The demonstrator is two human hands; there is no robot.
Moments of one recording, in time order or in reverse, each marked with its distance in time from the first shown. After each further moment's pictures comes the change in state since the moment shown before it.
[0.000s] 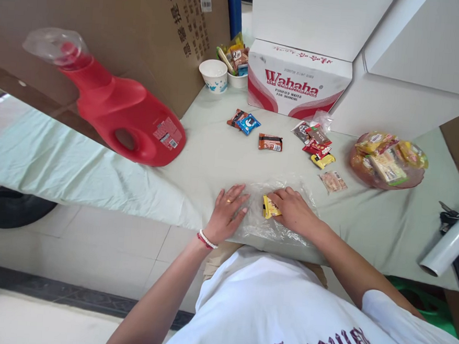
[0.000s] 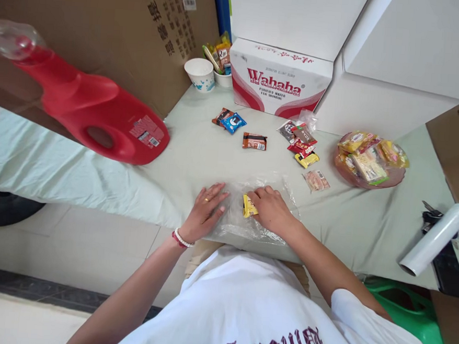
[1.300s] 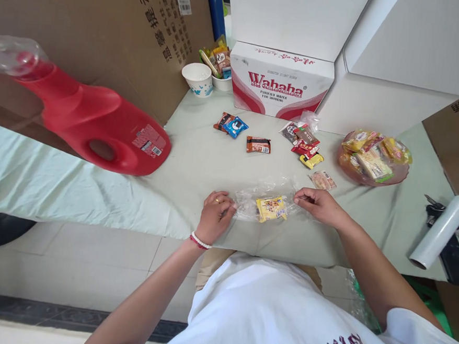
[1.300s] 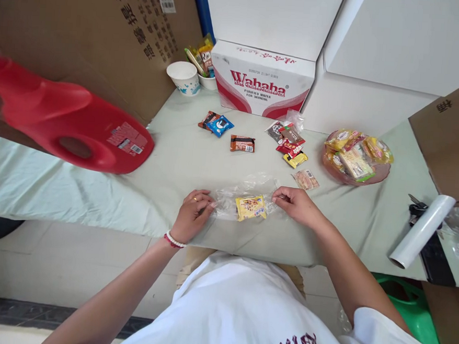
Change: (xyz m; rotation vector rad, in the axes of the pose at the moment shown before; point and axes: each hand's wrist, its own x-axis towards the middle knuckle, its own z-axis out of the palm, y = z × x) left_hand 0.023 -0.002 0.000 -0.104 0.151 -0.051; right_hand -0.046 0.083 -0.015 0.702 0.101 0.267
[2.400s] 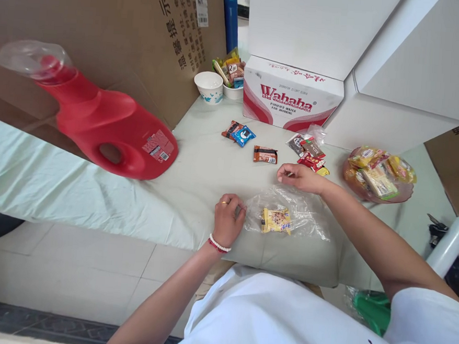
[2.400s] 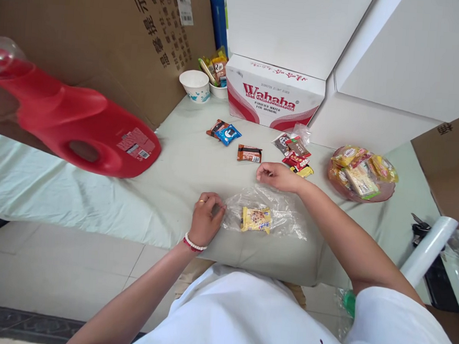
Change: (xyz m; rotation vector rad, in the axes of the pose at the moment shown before) left_hand 0.021 0.011 0.030 -0.068 0.269 -0.138; right_hand 0.125 -0.047 -0.025 -0.001 -0.212 -0.253
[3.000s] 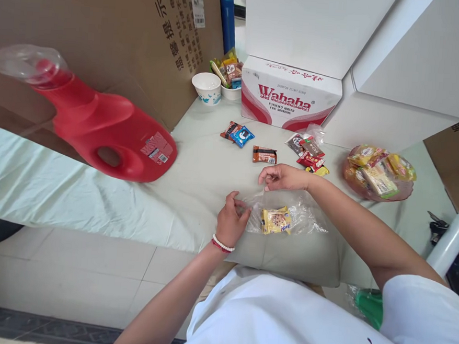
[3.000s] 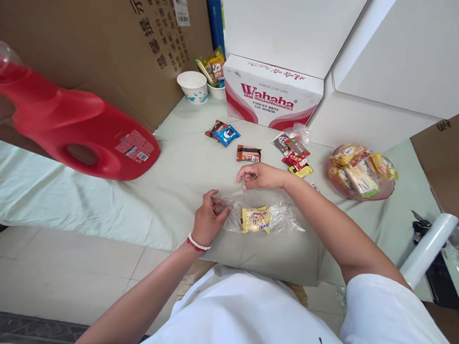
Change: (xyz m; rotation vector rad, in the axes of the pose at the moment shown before) left_hand 0.000 0.002 0.007 -0.228 -0.038 -0.209; right_hand 0.034 -0.017 0.014 0.157 -0.298 -0.042
